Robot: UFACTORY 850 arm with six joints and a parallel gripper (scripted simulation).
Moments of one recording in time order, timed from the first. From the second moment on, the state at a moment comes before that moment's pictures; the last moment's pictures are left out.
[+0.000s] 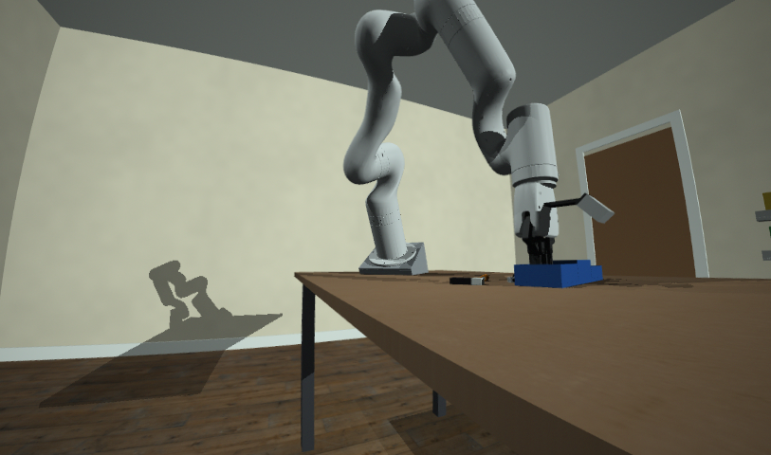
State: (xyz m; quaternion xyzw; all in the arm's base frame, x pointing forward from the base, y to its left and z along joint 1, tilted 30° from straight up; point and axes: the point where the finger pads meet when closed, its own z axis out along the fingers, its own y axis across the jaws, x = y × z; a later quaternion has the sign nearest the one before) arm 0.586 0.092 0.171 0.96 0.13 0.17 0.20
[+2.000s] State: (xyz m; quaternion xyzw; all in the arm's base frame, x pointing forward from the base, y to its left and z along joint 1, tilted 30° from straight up) arm 0.575 0.102 0.196 0.96 0.13 0.17 0.20
